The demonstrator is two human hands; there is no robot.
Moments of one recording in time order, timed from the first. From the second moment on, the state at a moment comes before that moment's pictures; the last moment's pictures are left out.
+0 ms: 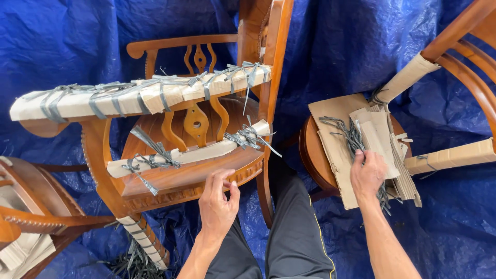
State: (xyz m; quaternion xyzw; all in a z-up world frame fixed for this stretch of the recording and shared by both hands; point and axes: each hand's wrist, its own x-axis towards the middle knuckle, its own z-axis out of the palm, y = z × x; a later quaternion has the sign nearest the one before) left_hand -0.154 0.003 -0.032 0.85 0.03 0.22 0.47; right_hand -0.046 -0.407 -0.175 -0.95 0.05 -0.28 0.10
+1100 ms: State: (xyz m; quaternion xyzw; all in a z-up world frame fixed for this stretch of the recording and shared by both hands) left_hand -0.020 -0.033 -0.017 0.97 -0.05 0.09 0.24; right_hand -0.020 -0.187 -0.078 -0.83 -0.04 0.19 0.52
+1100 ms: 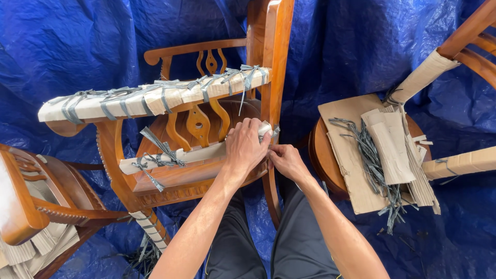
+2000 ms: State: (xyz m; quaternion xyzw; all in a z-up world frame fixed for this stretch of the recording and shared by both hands) left_hand -0.011 -0.024 -0.044 0.98 -0.09 0.07 0.18; right_hand -0.003 -0.170 -0.098 -0.56 0.11 0.25 0.78
